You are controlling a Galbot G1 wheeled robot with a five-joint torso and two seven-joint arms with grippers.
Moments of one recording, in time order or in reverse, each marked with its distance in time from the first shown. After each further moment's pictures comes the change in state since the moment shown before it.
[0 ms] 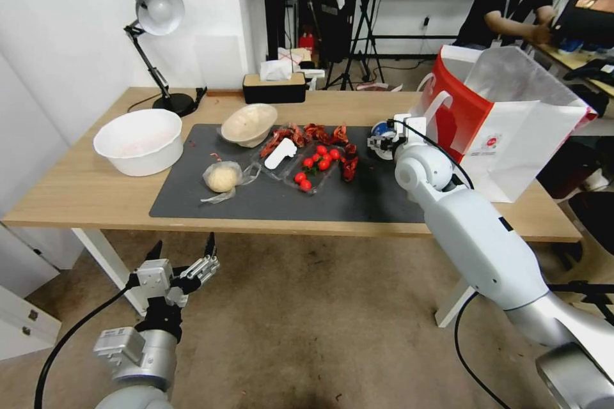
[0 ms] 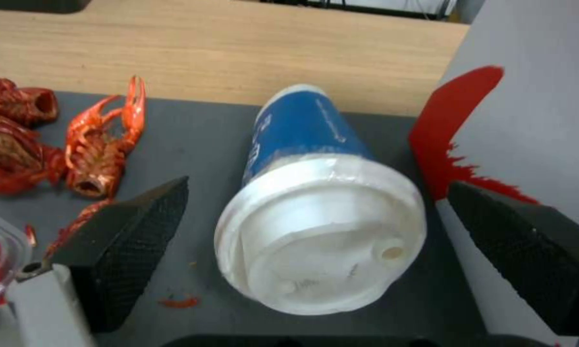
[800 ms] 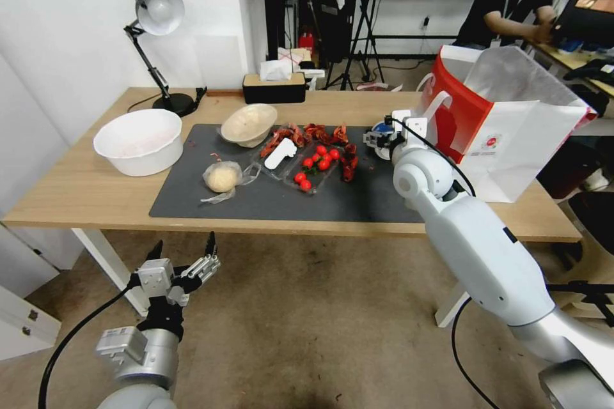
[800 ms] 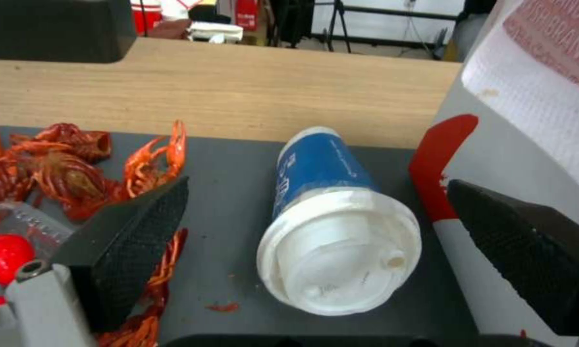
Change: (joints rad) left arm -0.009 -0.004 -0.005 0.011 0.000 -0.003 0.000; right arm -0.042 -0.002 0.022 0.119 -0.010 0.008 0.041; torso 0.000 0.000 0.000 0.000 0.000
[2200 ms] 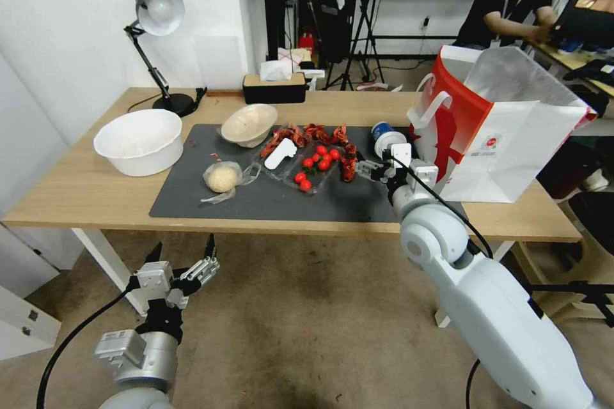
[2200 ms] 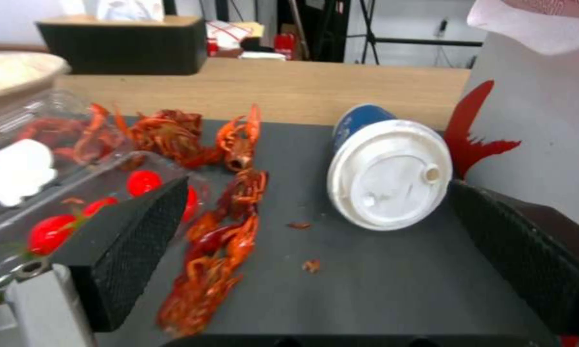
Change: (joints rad) left arm 0.008 0.003 -0.002 0.002 -0.003 -0.016 -0.002; right arm -0.268 -0.031 0.053 0.280 -0.083 0.101 -0.022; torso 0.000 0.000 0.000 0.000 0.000
